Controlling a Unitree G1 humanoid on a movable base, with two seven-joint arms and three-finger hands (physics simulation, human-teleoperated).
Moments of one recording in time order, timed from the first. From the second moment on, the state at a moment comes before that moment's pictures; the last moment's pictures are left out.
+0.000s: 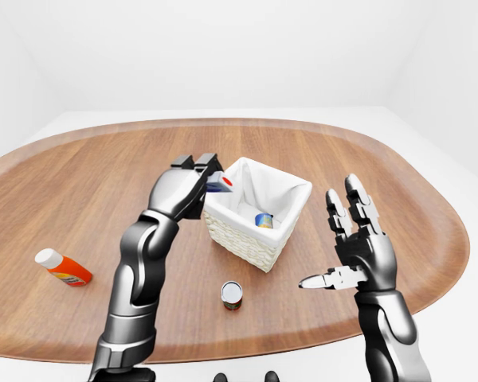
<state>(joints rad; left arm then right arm) -0.37 0.18 0.03 -0.20 0.98 -0.09 -0.42 0.22 0.00 -0.08 -0.49 0.25 -0.02 0.24</state>
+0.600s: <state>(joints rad) -0.63 0.14 -0.05 0.15 1.07 -0.09 -0.29 0.22 0.00 -0.09 -0.49 0.26 -0.03 0.25</state>
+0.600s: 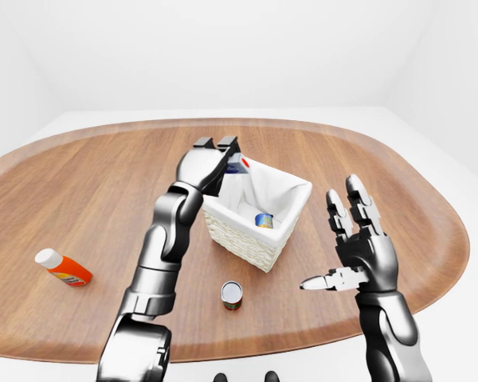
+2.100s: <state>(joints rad) -0.85 0.05 -0.14 0.71 1.35 -0.09 0.20 0.25 0.01 -0.09 -0.55 0.29 -0.02 0.27</state>
